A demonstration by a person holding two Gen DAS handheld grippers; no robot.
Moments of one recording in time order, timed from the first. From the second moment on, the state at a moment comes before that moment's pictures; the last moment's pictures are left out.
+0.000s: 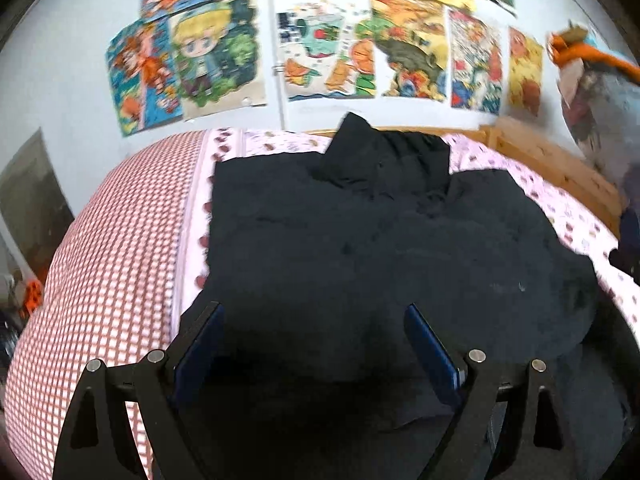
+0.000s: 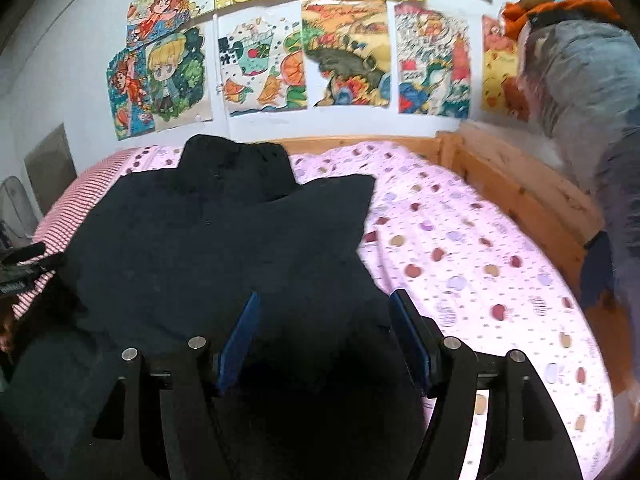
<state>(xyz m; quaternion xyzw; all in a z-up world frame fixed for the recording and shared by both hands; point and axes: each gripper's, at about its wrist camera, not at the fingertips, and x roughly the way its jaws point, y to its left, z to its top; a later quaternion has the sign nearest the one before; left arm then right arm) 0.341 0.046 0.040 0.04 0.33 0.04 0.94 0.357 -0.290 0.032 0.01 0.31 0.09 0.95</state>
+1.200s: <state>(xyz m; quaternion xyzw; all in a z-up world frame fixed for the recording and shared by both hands) 0.374 0.023 -0.023 0.10 0.42 0.06 0.90 0.396 -0.215 -0.052 -0.10 0.43 0.12 0.89</state>
